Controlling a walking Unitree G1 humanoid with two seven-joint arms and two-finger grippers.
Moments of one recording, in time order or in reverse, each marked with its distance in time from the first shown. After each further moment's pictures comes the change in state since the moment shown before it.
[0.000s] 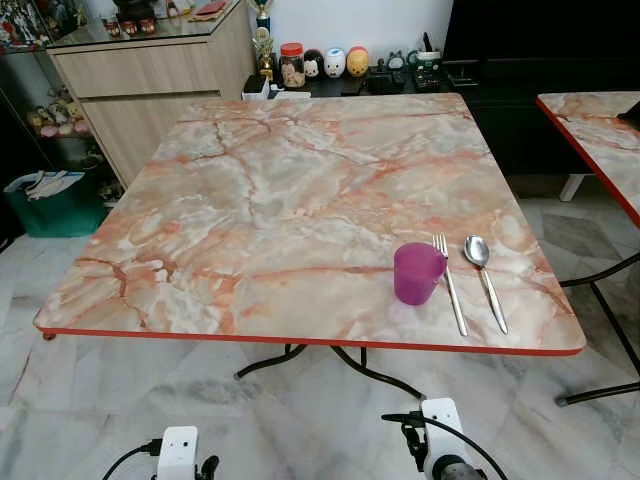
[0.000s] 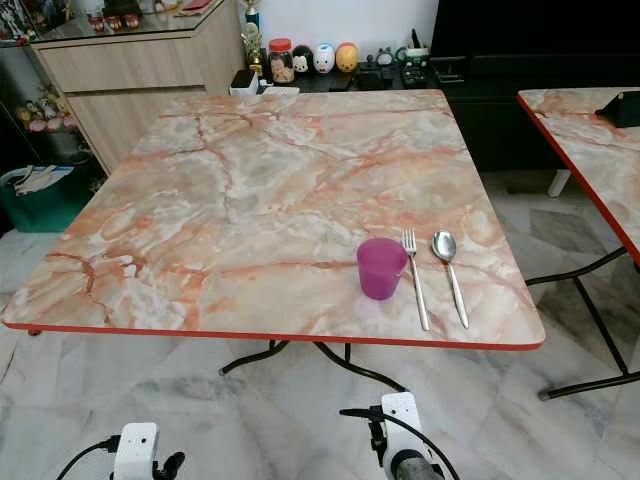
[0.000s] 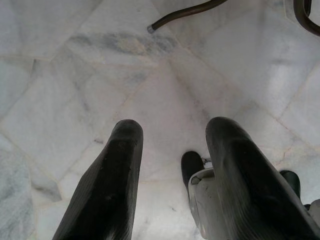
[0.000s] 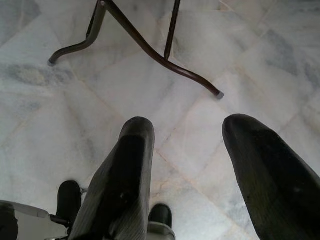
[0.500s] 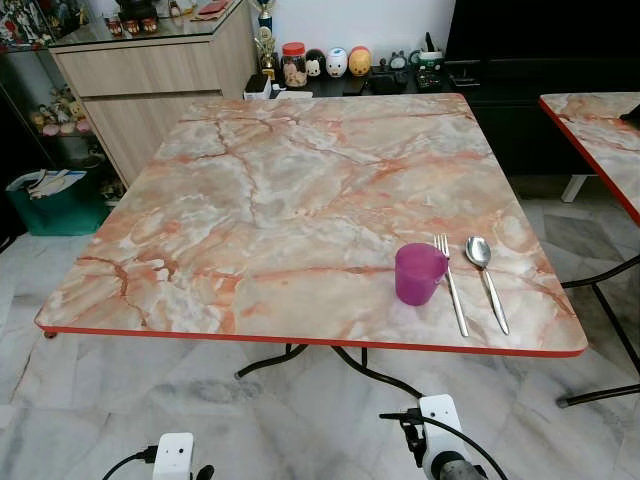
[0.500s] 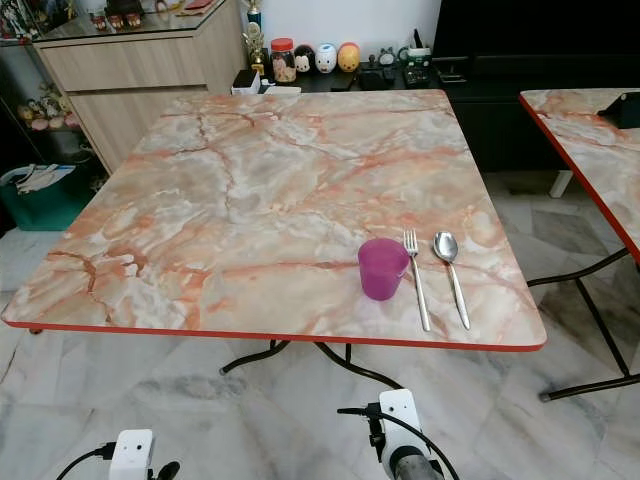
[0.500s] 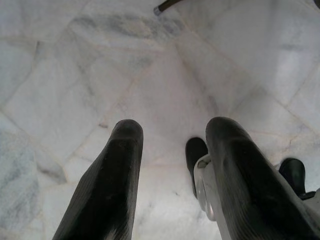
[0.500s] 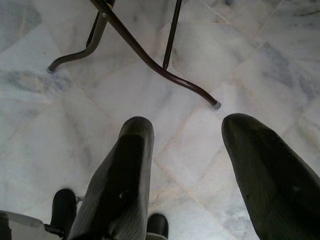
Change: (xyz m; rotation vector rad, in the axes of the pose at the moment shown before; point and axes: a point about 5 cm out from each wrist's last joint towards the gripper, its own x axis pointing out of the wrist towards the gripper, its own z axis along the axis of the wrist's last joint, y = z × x) left arm -0.003 0.008 -0.010 -0.001 0.058 0.015; right arm 0.000 0.000 0.003 -0.007 -0.033 -0.016
